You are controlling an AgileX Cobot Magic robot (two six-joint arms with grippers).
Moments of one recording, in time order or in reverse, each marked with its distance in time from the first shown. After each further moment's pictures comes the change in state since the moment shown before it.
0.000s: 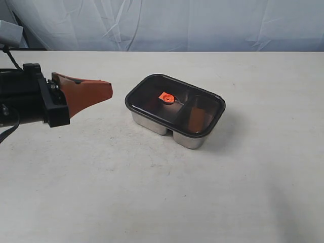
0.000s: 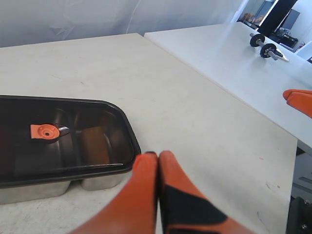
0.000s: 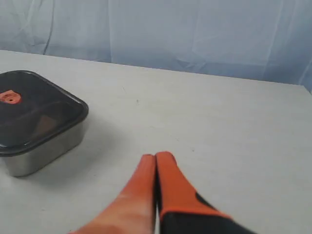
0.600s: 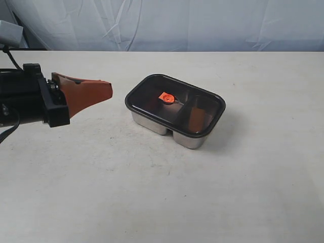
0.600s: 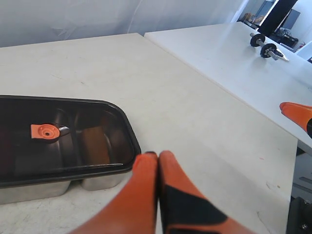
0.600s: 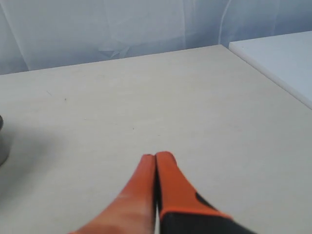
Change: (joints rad) left arm 0.000 0.000 0.000 0.000 0.000 0.000; right arm -0.311 -0.160 0.133 0.057 0.024 0.068
